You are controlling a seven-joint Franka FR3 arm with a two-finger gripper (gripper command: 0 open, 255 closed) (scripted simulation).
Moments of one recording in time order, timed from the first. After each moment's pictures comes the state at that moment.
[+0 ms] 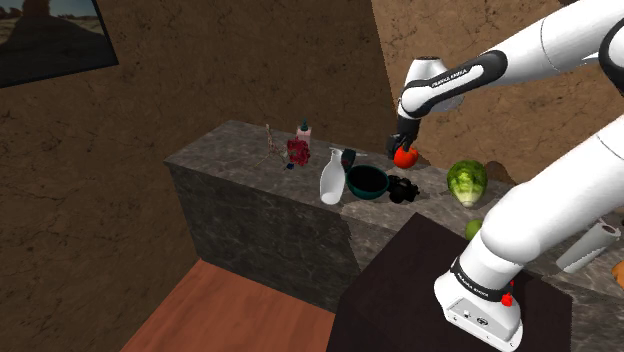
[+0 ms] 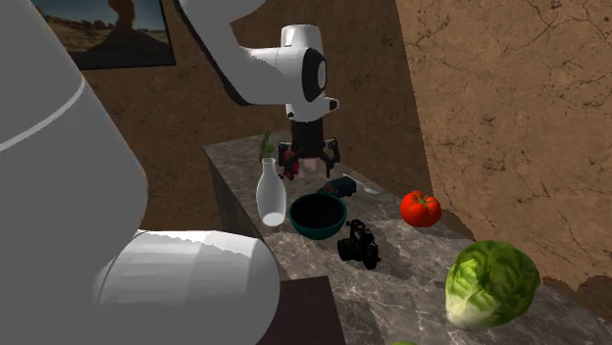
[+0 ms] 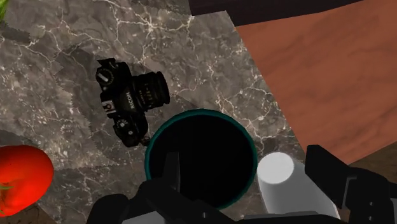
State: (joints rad) arm -0.13 -0.29 -0.37 -2.52 -0.20 2.28 -0.24
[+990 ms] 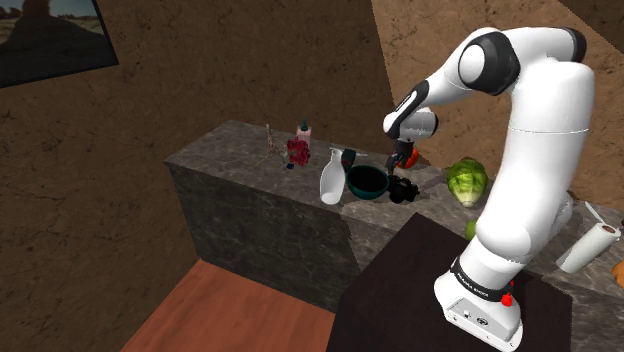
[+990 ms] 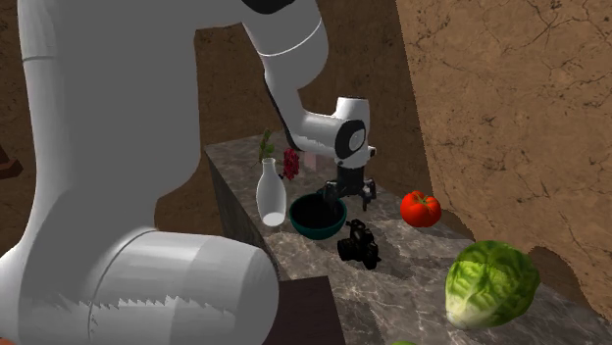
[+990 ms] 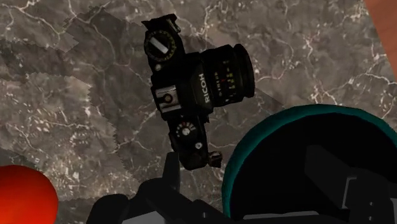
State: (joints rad) arm -0.25 0.33 -0.43 -2.25 0.15 2.55 -0.66
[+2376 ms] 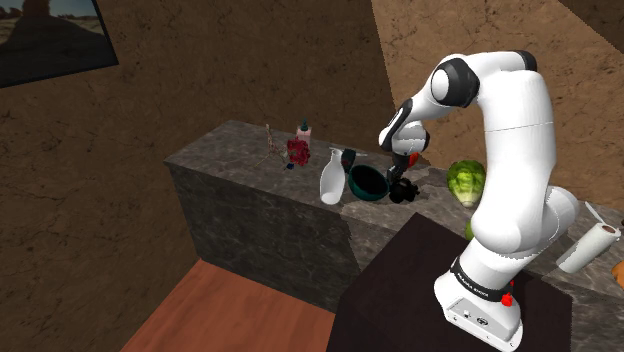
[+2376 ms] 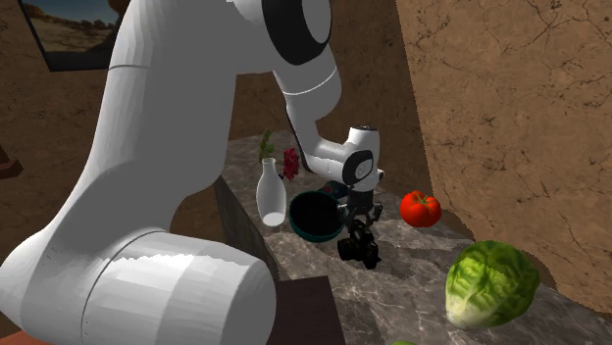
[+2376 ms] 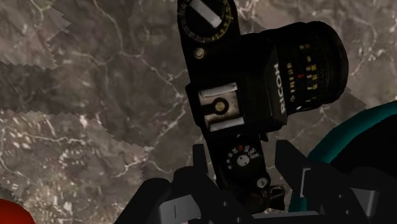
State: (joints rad) arm -0.38 0.59 -0.34 -2.10 0.28 2.65 -0.79
